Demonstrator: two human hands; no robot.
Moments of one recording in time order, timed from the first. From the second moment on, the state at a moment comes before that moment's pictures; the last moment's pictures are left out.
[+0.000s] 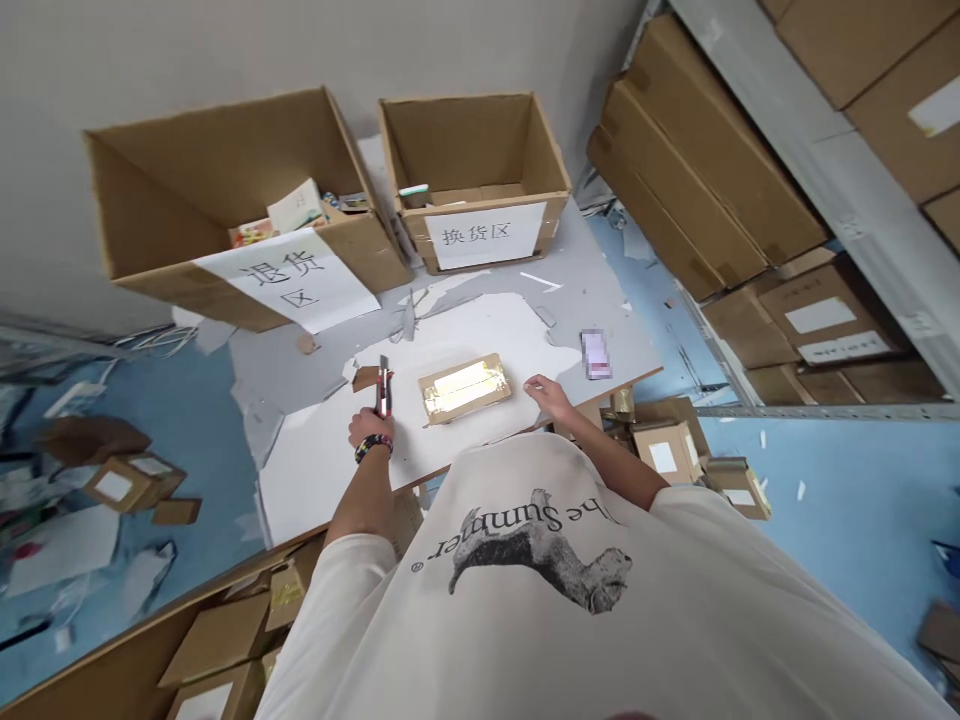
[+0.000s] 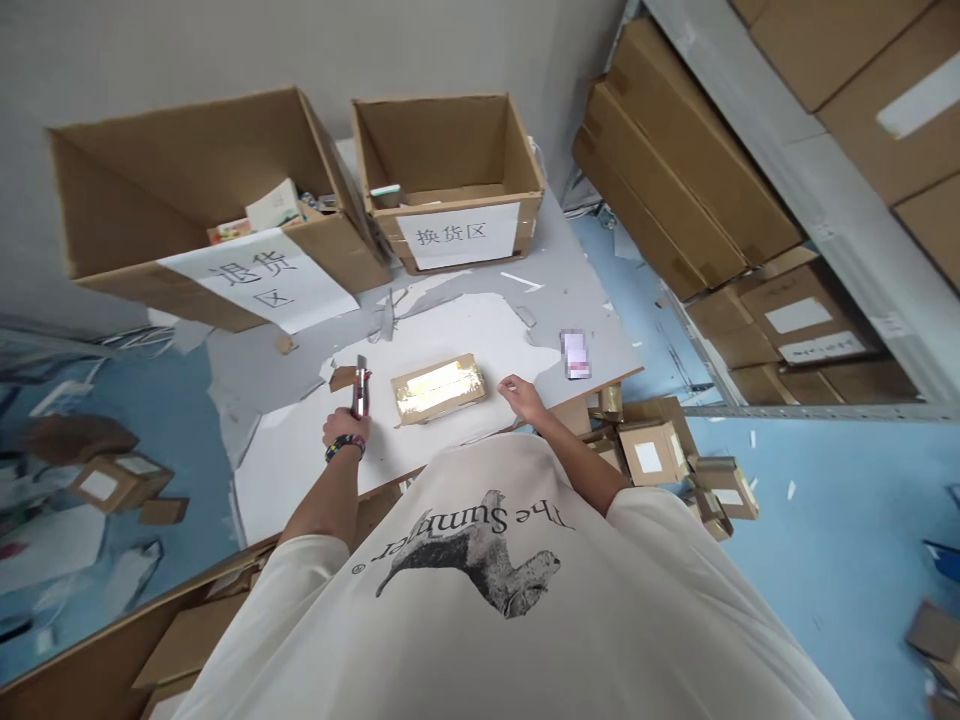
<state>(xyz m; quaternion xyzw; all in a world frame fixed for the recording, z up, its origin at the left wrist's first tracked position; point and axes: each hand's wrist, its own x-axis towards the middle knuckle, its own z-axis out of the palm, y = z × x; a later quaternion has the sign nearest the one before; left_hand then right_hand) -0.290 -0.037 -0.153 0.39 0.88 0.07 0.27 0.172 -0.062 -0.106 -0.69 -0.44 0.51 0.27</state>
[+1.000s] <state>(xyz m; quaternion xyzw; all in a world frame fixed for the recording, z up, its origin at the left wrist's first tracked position) -0.164 -0.118 -0.047 0.36 0.61 0.42 0.56 0.078 -0.097 -0.032 -0.60 -0.27 0.64 0.41</state>
